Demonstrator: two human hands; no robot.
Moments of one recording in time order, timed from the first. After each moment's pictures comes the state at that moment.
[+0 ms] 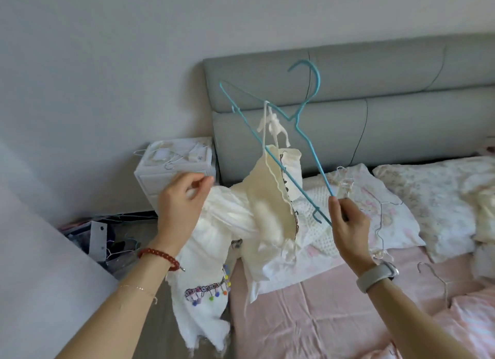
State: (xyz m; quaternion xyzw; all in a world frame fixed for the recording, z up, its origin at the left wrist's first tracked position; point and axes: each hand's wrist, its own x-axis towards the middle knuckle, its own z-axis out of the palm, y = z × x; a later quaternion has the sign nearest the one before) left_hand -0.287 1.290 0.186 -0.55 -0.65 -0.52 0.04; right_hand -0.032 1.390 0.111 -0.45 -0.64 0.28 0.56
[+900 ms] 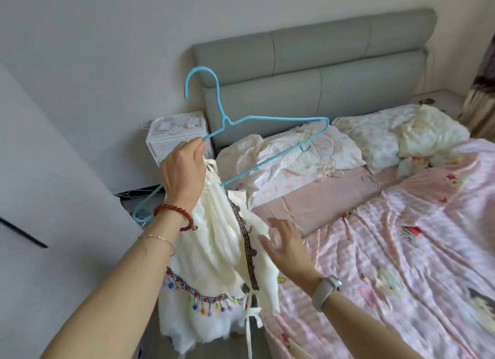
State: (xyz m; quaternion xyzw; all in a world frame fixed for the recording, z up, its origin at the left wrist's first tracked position) left_hand -0.187 1.012 0.231 -0.53 -0.71 -0.42 0.18; right_hand 0.011 0.991 0.084 -0.49 -0.76 0.30 0.31
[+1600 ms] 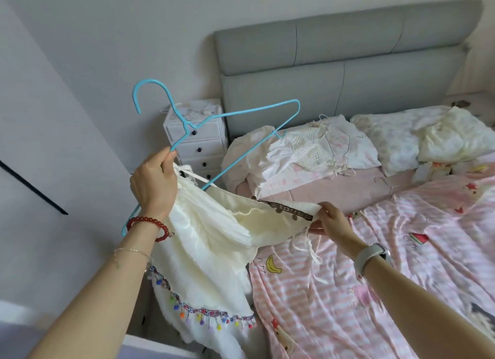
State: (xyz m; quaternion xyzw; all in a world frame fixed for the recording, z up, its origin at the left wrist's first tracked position) left_hand -0.198 0.956 0.217 -0.41 -0.79 -0.43 0.14; right_hand 0.098 1.070 0.077 -0.54 -0.56 0.55 0.30
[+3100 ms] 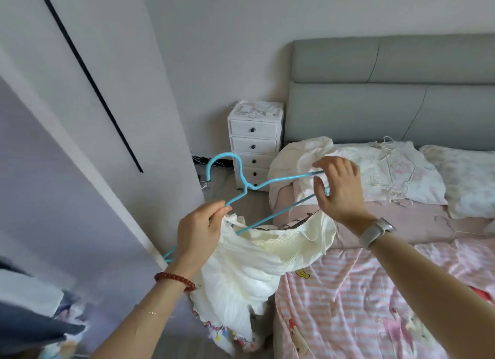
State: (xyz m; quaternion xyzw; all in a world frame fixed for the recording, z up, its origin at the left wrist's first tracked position) left_hand -0.152 0.819 0.174 -0.42 -0.79 -0.44 0.06; right_hand 0.016 1.037 0.179 -0.24 -0.87 0.00 0.43
